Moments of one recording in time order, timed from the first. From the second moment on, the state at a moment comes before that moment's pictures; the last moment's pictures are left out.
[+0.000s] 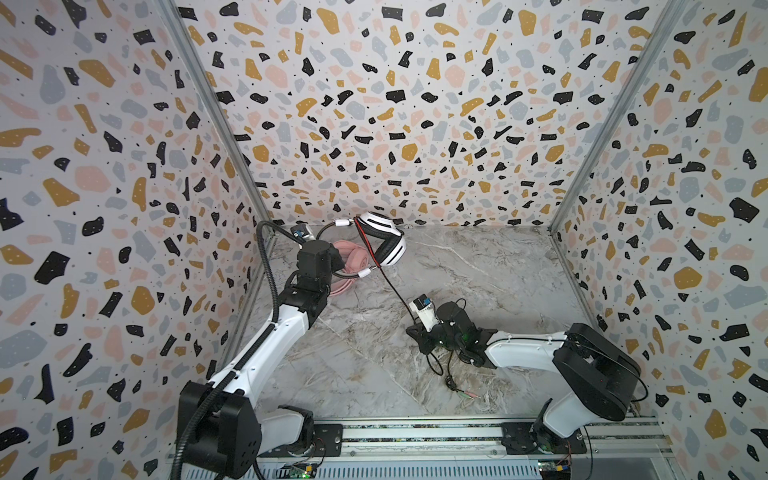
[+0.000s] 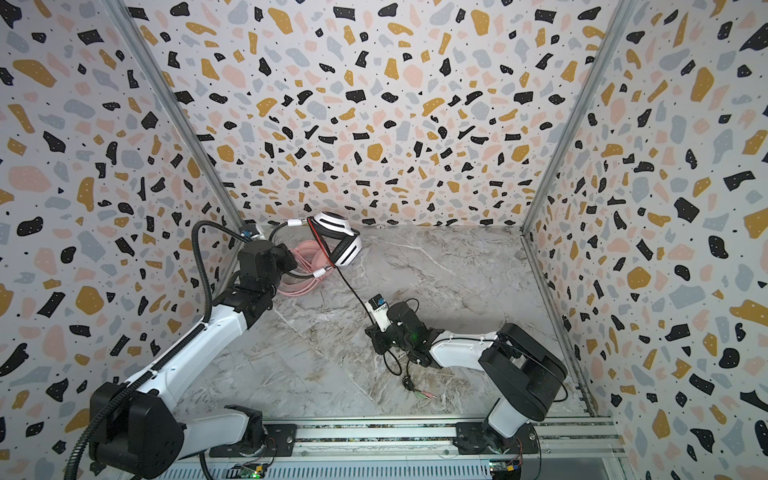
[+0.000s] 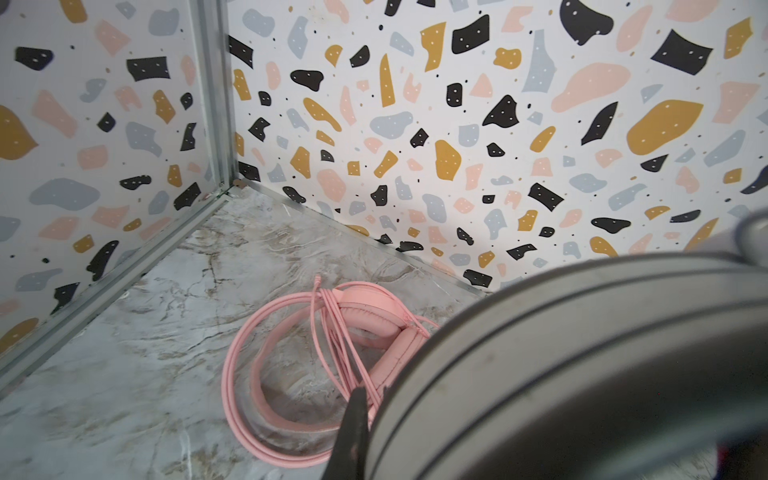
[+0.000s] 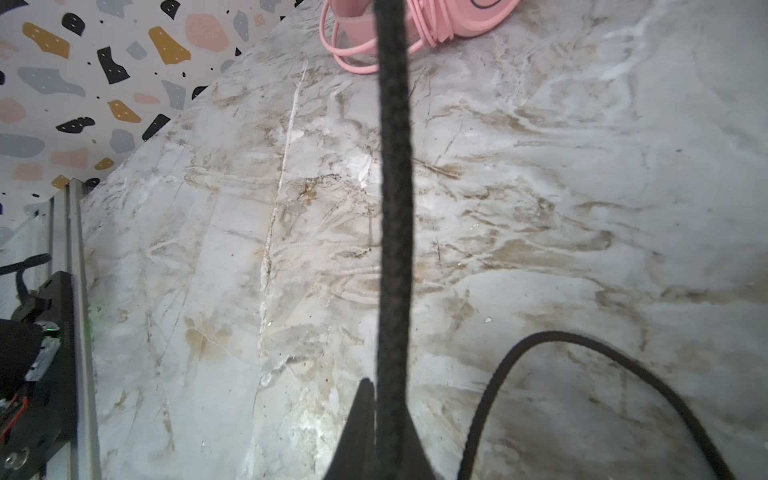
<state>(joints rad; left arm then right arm) -0.24 1.26 0.97 -0.07 -0.39 -0.51 0.89 1.57 0.69 0.31 -0.18 0.23</state>
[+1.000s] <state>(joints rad) -0.21 1.28 0.99 -0.25 -0.59 -0.56 1.04 1.19 0.85 -0.03 0.15 0.03</state>
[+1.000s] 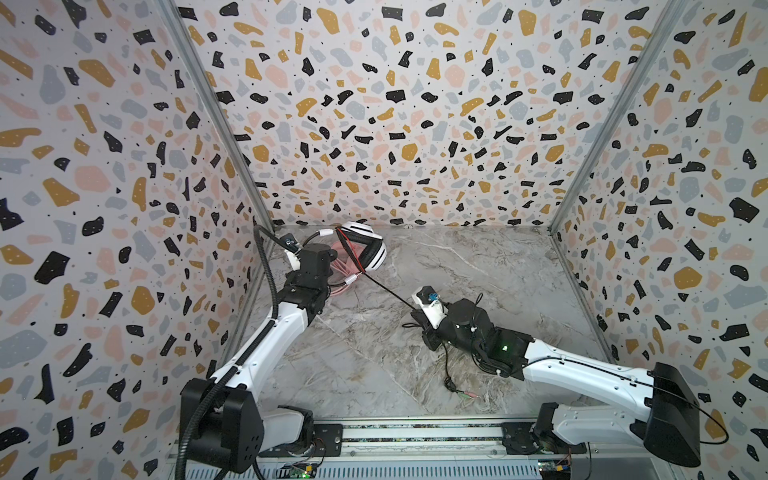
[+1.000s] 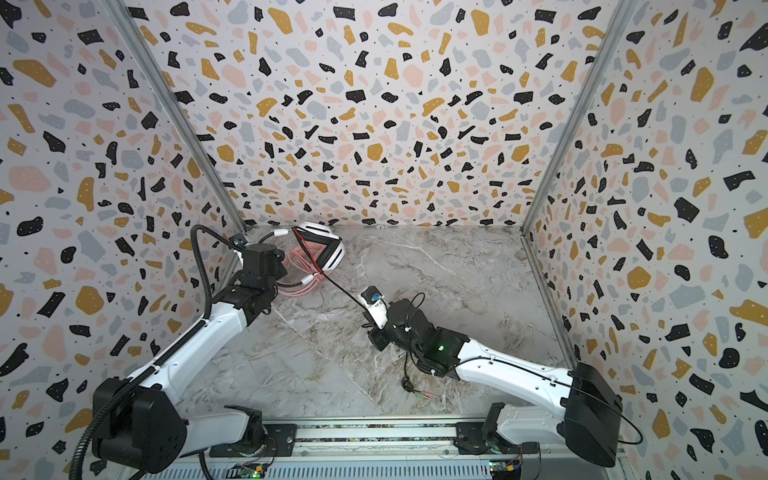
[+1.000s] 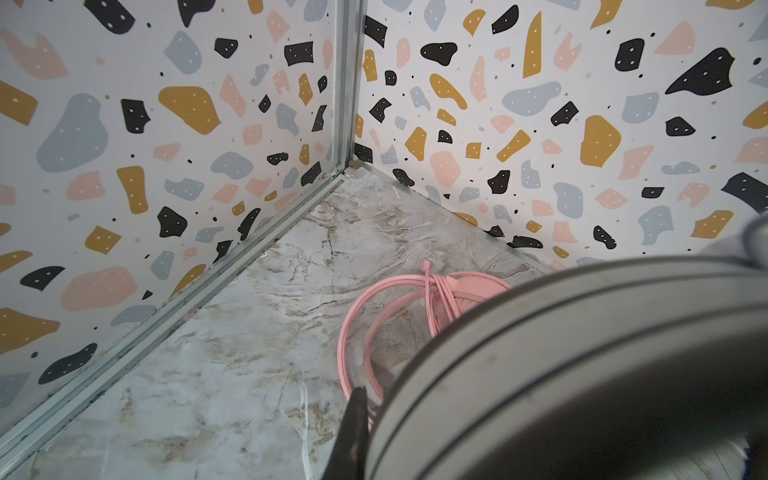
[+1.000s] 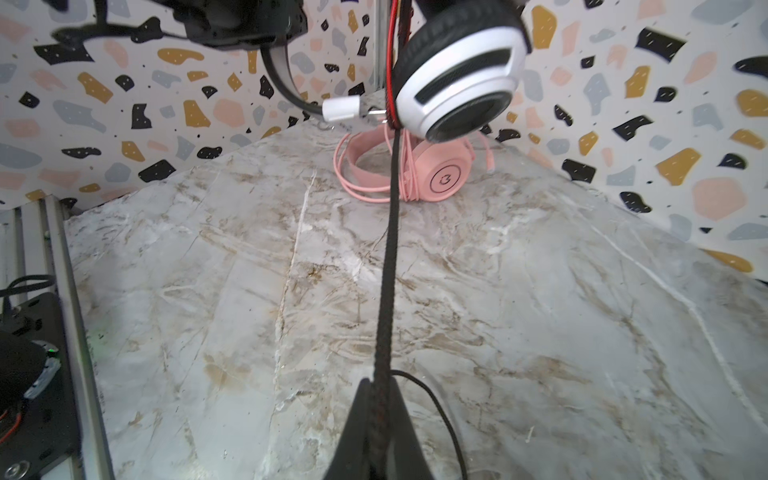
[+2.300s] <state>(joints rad) -0.61 1.46 1.19 -0.31 -0.08 -0.03 0.94 1.13 1.17 -0.17 0.24 -0.20</state>
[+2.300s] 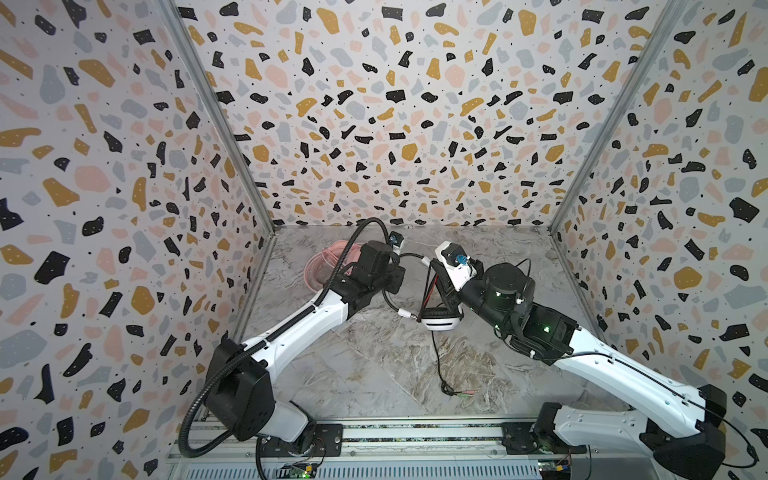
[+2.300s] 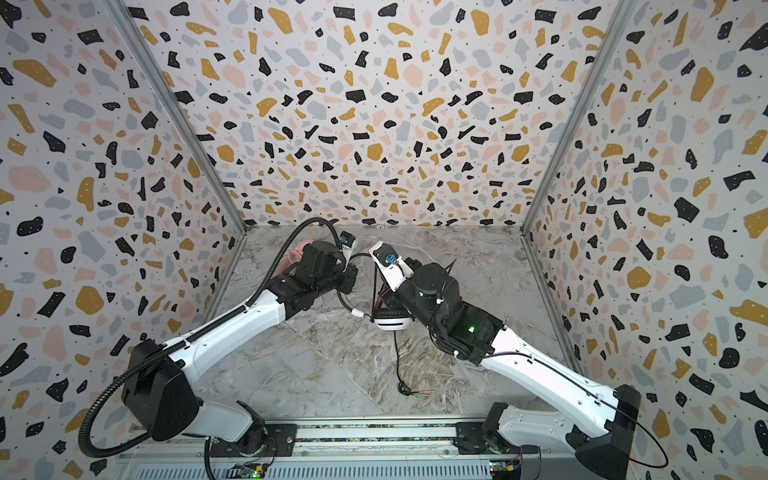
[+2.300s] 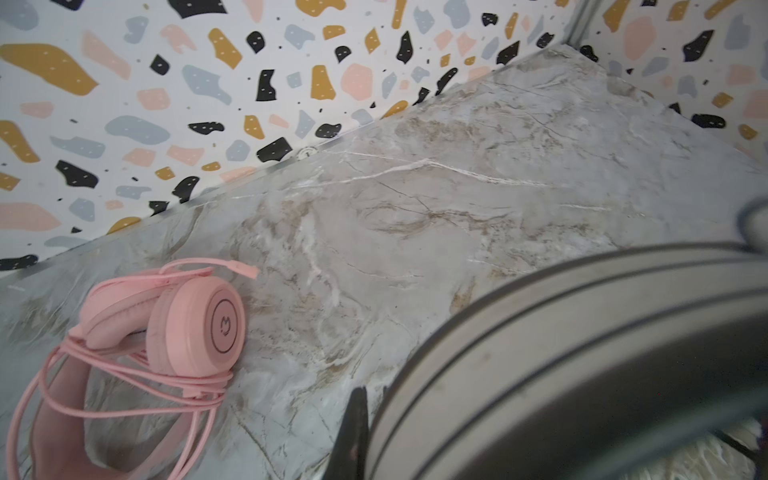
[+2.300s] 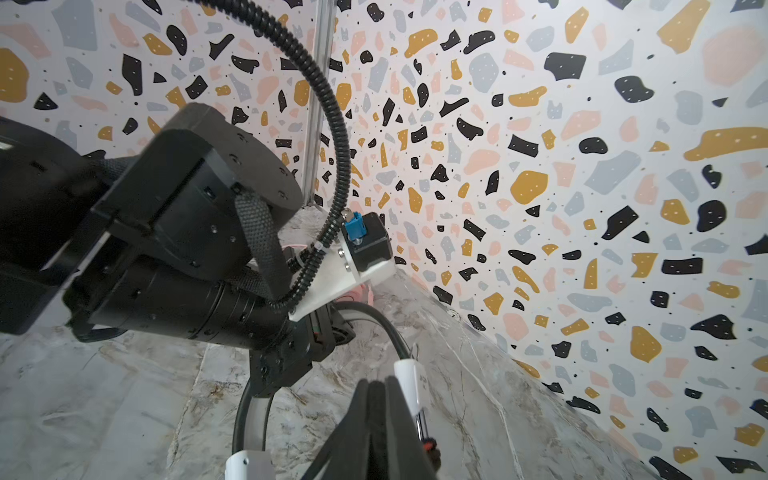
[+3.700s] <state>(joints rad) -0.61 1.24 1.04 -0.11 0.20 0.03 0.50 1.26 1.04 -0.18 -0.18 0.04</state>
